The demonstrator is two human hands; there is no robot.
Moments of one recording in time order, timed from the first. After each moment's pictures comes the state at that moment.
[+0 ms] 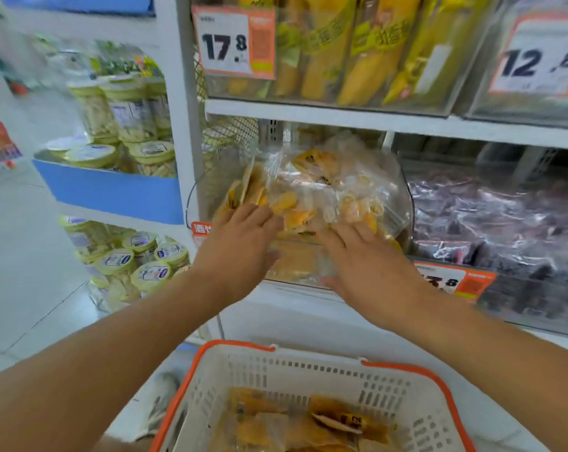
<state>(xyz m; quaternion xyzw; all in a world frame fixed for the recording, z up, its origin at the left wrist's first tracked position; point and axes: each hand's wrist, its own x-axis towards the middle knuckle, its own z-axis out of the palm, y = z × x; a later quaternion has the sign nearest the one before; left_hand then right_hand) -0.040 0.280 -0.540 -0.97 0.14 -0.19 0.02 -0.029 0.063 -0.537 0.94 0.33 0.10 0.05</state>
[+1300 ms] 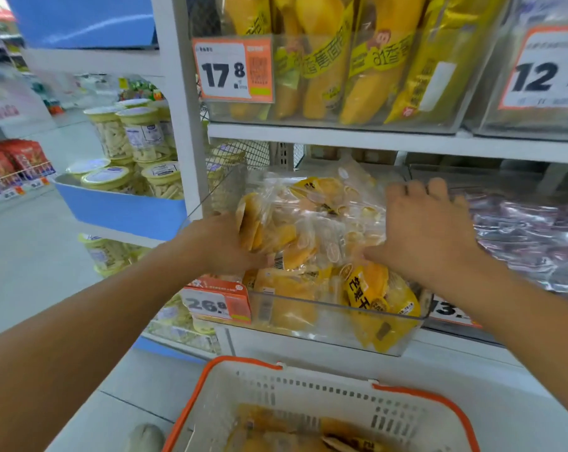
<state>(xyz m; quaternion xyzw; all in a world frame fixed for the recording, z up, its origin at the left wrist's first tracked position) -0.019 0.295 -0.484 -0.99 -0.10 0.04 -0.04 0.012 0.043 -0.477 0.98 0.09 0.14 0.07</state>
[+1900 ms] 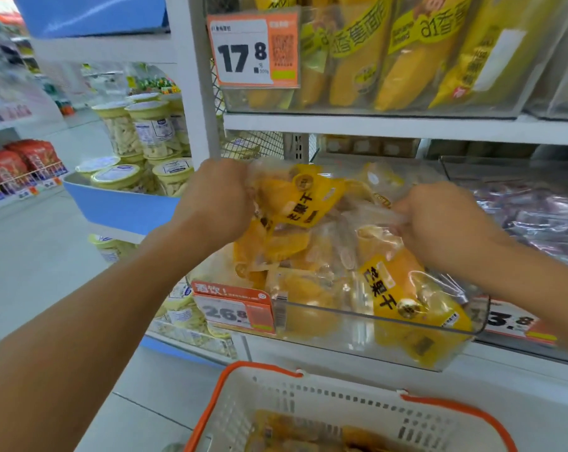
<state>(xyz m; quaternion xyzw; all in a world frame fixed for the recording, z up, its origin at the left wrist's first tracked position) -0.003 0.316 -0.461 -0.97 -0.07 -0.22 -0.10 0.040 0.057 -0.480 0.97 0.18 0.13 -0.04</state>
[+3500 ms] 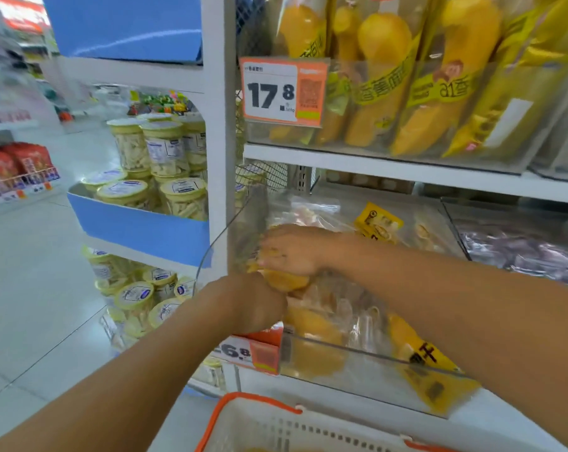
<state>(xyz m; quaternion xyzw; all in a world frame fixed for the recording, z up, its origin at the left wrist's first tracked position) -0.006 0.312 -0.529 -0.98 -0.12 0.11 -0.11 0.125 0.213 -0.522 0.89 0.45 -0.08 0.04</state>
